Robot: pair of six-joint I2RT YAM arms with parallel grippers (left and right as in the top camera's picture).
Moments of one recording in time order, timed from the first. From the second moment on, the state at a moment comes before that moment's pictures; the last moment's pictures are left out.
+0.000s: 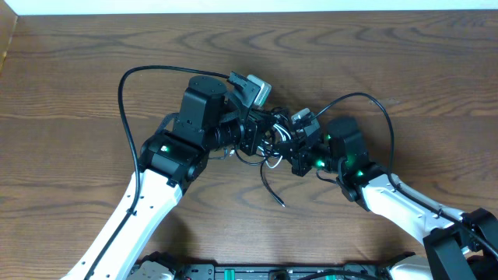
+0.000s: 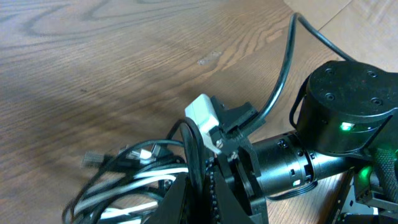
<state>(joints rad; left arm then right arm) -0.46 1.26 1.10 -0.49 0.50 -0.12 0.46 1.49 0.58 0.32 -0.56 0.27</state>
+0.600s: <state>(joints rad) -0.46 1.26 1.10 -0.56 0.23 -0.08 0.46 1.49 0.58 0.21 -0.45 0.27</state>
